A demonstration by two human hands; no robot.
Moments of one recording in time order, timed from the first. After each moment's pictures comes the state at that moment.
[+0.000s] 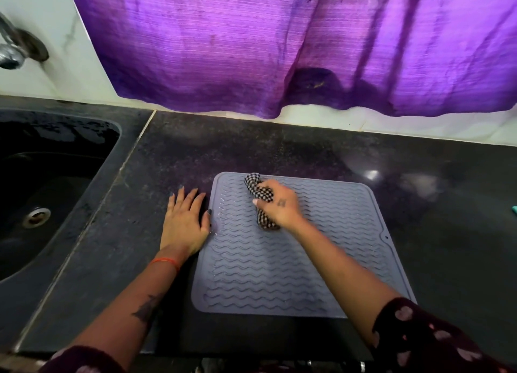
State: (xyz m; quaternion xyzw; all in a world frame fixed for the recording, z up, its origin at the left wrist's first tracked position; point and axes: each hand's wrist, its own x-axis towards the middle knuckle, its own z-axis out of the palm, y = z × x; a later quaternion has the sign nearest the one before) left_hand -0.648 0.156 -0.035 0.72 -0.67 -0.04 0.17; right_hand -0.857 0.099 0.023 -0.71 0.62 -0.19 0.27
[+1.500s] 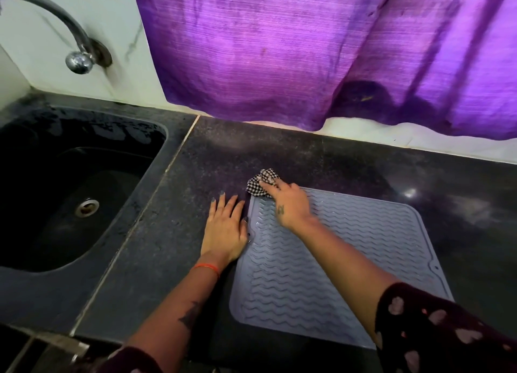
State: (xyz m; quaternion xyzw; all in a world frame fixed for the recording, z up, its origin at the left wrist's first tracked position) left_hand -0.650 0.159 -0.029 0.72 -0.67 -0.05 0.18; right_hand -0.796 0.069 0.014 -0.85 0.51 -0.03 0.08
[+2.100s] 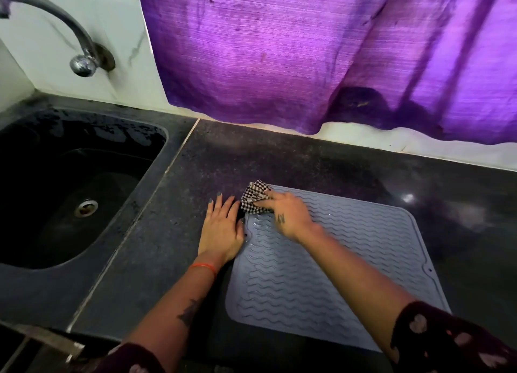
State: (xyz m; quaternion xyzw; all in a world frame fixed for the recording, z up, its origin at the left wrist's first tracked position) left_hand -0.649 0.158 -0.033 0.72 -0.67 -0.05 0.18; right_hand -0.806 0.084 0.023 -0.89 0.45 0.00 0.08
